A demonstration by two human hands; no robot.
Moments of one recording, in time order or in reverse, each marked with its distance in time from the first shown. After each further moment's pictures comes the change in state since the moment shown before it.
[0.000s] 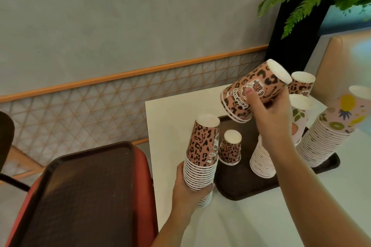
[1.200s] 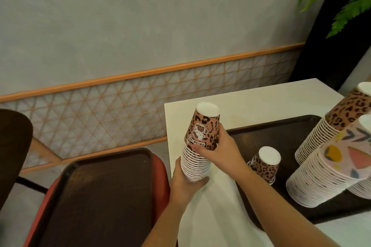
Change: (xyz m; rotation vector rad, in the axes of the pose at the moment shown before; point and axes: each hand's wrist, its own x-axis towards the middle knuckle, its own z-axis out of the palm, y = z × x) left_hand 0.095 -0.020 -0.059 0.054 0.123 0.052; right_hand -0.030 0.068 0.136 -0.102 -0.675 0.244
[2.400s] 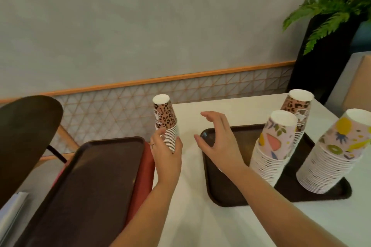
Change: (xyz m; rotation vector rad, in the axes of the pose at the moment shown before) left_hand -0.087 0.115 0.052 0.233 0.570 0.304; right_hand -0.084 -0.014 -0.102 -0.225 0.135 -0.582
